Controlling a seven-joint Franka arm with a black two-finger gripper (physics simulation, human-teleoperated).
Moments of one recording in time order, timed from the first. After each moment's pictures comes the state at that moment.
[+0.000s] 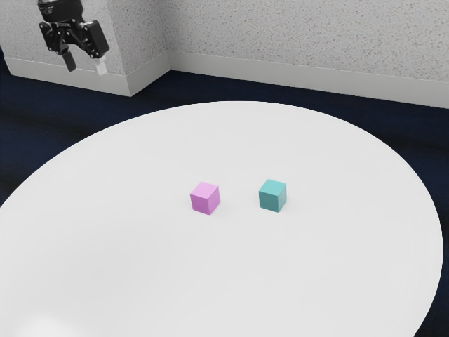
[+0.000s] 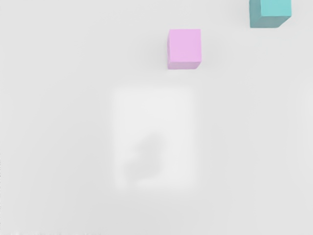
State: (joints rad) arm -0.03 0.04 0.19 -1.26 -0.06 1.37 0.16
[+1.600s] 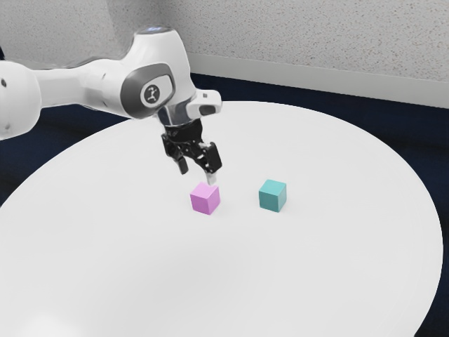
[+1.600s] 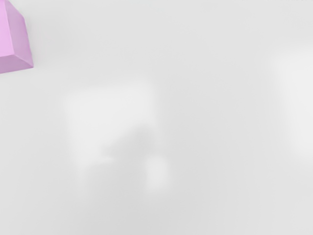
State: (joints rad) arm -0.31 0.11 0.12 -1.83 -0.11 1.99 0.04
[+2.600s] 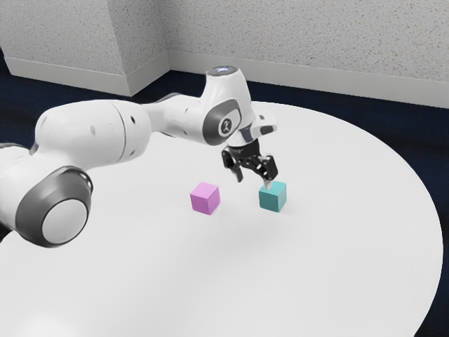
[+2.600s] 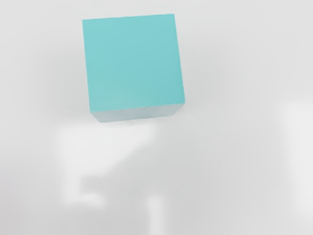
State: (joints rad) arm -0.29 0.71 0.10 -1.26 -0.17 2.10 -0.03
